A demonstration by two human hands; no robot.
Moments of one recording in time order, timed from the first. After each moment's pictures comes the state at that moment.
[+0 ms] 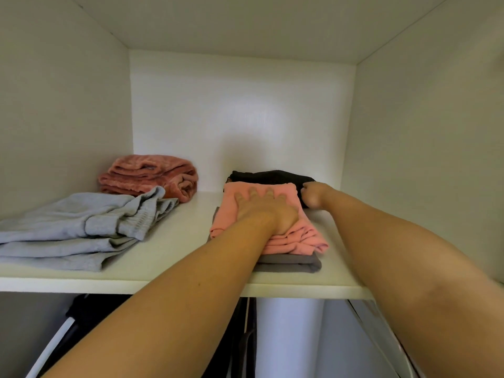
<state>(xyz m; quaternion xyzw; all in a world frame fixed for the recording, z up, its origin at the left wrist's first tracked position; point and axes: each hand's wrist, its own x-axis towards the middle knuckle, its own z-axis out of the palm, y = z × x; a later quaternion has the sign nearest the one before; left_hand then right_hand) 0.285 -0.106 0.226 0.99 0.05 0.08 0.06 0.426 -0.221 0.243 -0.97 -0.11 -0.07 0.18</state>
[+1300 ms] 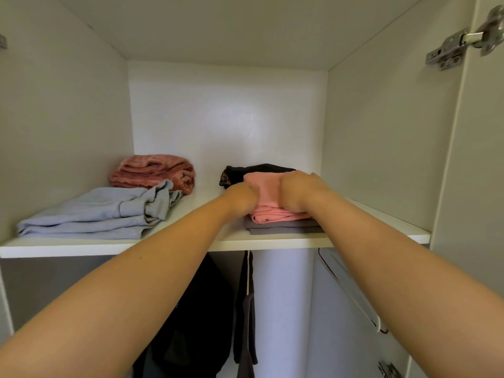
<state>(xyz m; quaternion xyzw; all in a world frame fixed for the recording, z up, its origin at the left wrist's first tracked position) 0.198 -0.076 0.221 0.92 0.01 0.17 0.34 0.221 -0.216 0.249 -0.97 -0.18 -0.17 -0.01</state>
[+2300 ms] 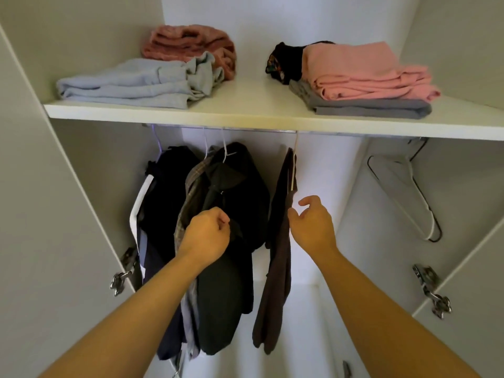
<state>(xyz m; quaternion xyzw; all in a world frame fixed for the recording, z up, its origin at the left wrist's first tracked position) 0.075 0.032 -0.056 0.91 0.15 0.18 0.35 0.176 -0.168 -0.046 -0.89 -0.09 -0.06 0.44</state>
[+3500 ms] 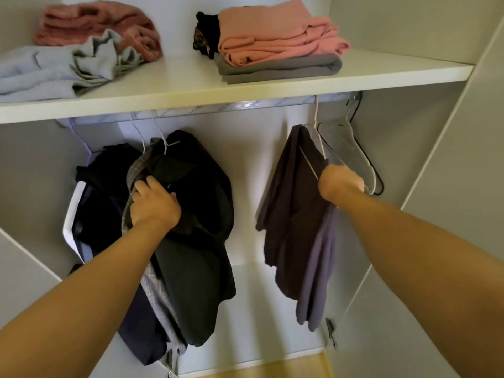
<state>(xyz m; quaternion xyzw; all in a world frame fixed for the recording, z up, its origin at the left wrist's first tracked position) 0.152 0.034 -0.058 0.94 0.29 0.15 0.12 0.251 -0.309 -0.028 -0.99 0.05 -0.03 0.08</state>
